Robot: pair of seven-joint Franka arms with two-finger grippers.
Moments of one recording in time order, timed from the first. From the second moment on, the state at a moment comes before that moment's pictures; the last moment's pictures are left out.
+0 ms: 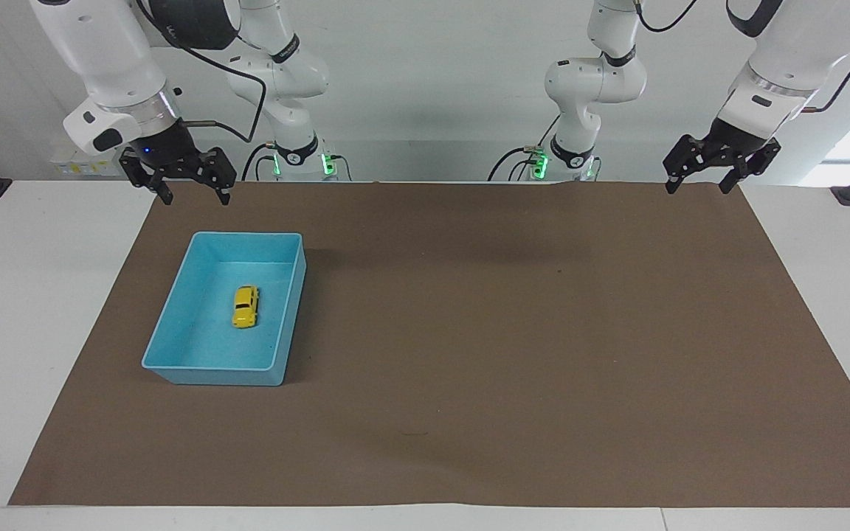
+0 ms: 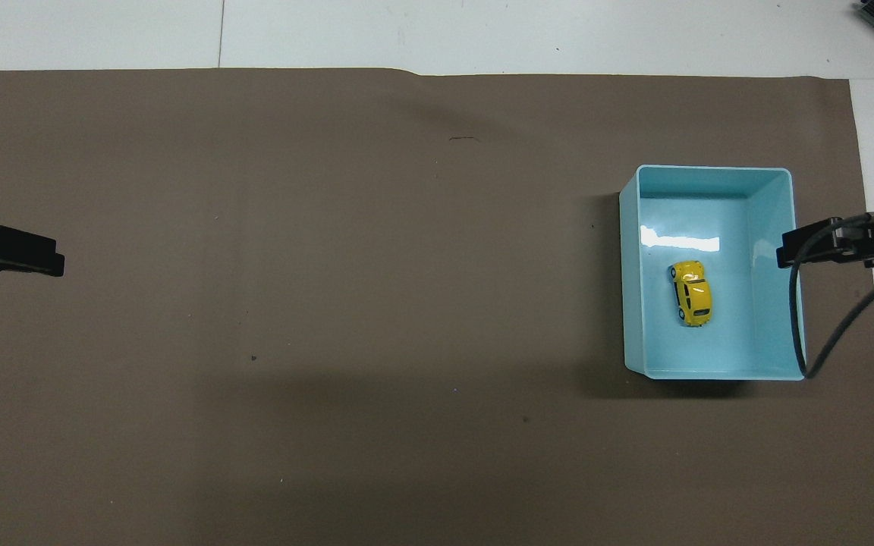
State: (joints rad) left arm -0.07 -0.06 0.01 -1.59 -0.03 1.53 -0.03; right arm 0.05 0.00 -0.06 -1.57 0.01 1.54 0.01
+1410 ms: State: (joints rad) left arm -0.07 -0.06 0.01 -1.59 -0.03 1.53 -0.03; right arm 0.05 0.00 -0.08 -1.57 0.02 1.54 0.01
